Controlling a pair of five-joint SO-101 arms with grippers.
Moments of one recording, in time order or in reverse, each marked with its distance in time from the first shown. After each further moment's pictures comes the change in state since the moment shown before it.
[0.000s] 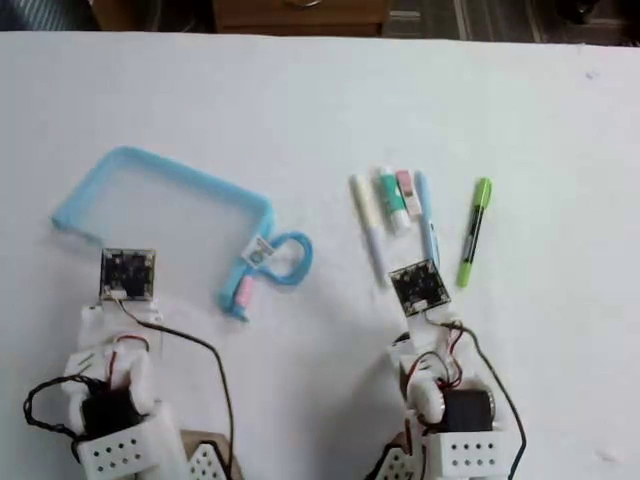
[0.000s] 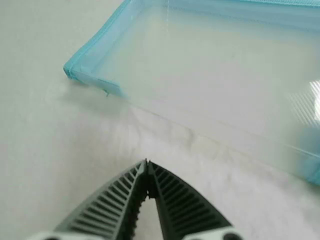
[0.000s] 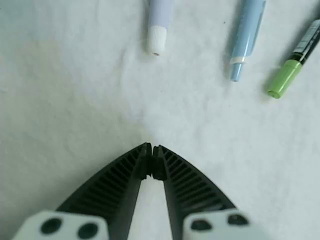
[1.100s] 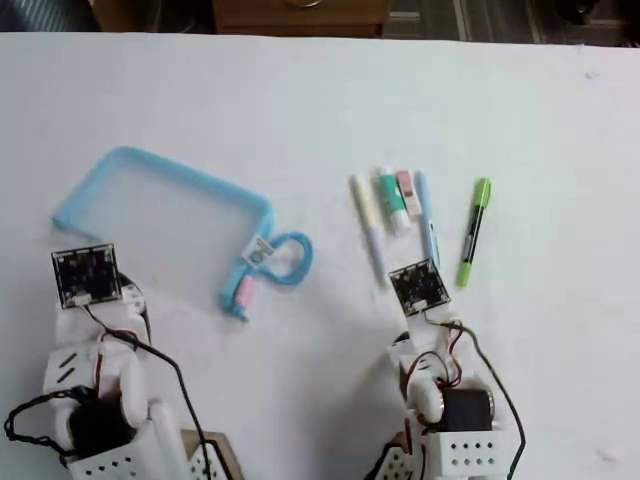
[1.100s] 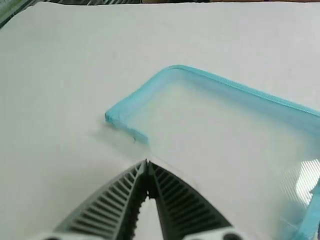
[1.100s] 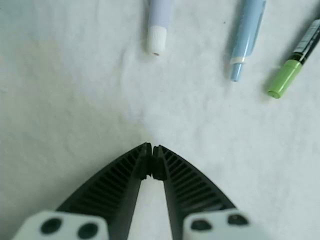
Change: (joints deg) left arm 0.0 0.0 -12.5 0.0 11.1; right arm 0.0 0.0 0.0 0.0 0.0
